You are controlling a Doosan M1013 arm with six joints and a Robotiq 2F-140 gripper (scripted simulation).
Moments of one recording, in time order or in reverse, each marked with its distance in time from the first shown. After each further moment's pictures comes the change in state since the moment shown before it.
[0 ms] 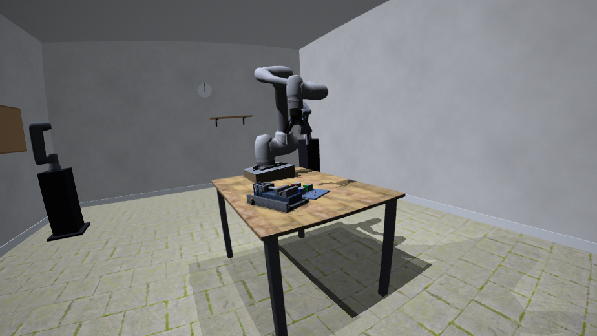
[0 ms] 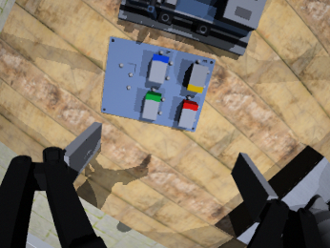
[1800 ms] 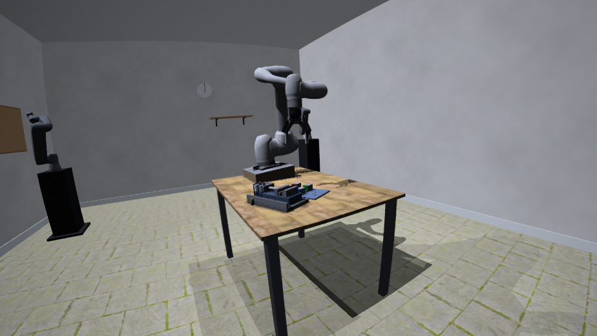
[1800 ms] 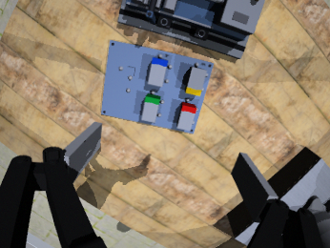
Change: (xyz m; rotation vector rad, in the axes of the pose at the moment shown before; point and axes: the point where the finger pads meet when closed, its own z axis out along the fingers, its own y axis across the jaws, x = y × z) arm 0.008 0.001 -0.006 0.000 0.000 0.000
